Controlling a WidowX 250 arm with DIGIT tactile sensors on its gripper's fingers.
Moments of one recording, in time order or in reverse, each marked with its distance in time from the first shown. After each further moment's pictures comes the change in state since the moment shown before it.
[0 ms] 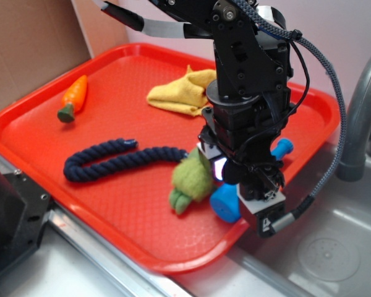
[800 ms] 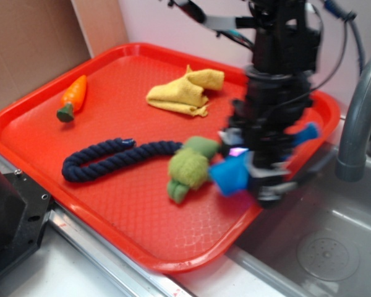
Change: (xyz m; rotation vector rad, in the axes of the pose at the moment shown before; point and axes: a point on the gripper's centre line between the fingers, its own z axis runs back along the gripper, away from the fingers) arm 0.024 0.060 -0.004 -0.047 0.262 -0.034
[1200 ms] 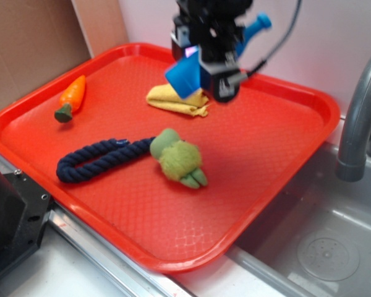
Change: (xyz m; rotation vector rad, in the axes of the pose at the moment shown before) arm -0.035 0.039 0.094 0.089 -0.218 0.108
